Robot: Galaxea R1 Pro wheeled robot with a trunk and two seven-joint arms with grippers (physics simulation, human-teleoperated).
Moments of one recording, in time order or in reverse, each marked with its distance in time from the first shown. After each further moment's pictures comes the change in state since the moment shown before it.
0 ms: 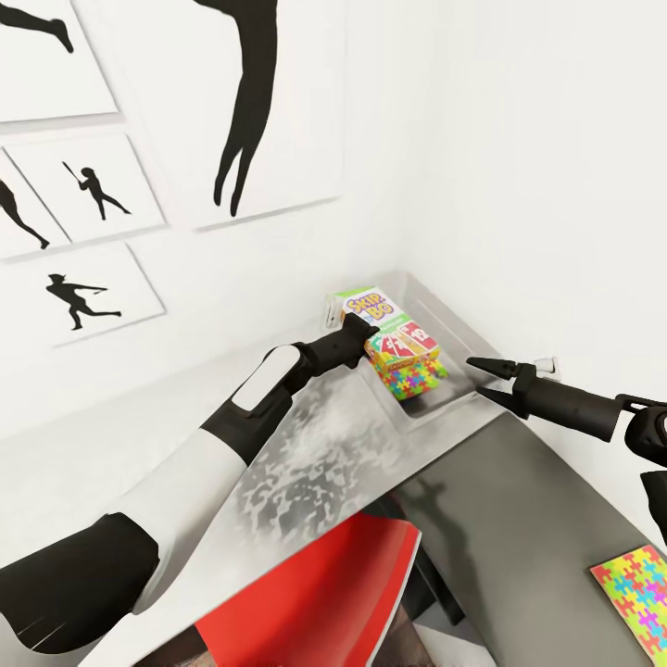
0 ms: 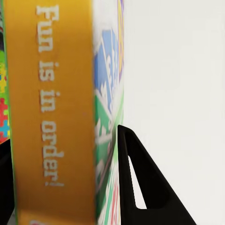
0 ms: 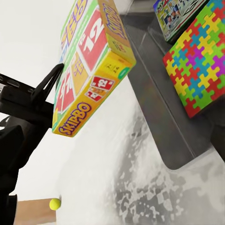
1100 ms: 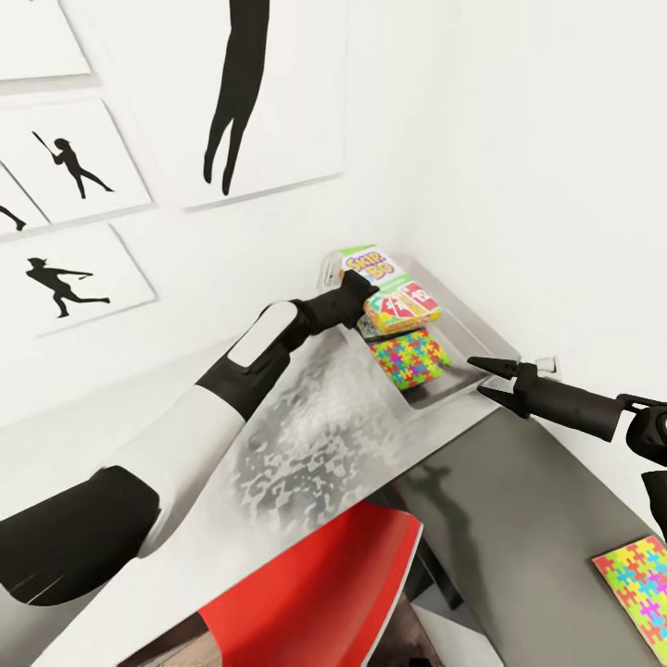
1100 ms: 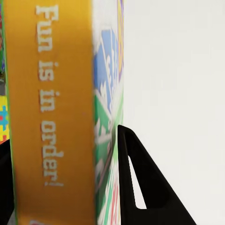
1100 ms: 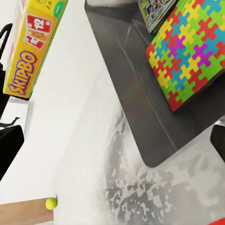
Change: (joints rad) left arm -0.163 0.000 0.000 0.049 0.003 0.009 0.006; right arm 0.000 -0.002 -0.003 0.000 0.000 0.000 0.000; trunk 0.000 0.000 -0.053
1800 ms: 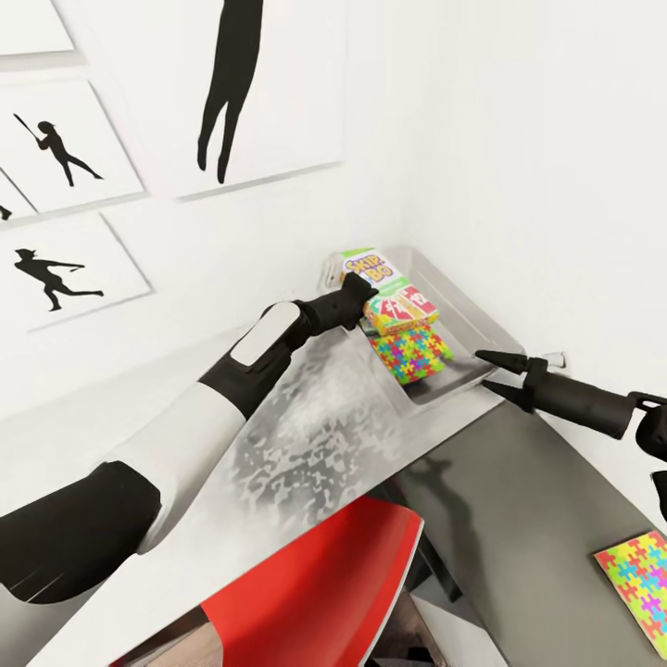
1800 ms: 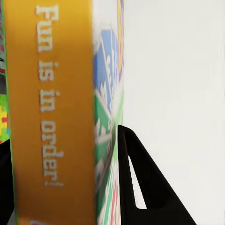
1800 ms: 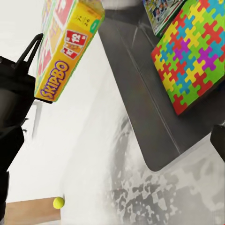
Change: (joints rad) left arm -0.013 0.000 -0.023 0.029 0.001 -0.013 -0.001; right arm -0.001 -0.020 -0.015 0.000 -0.012 0.000 0.060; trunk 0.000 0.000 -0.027
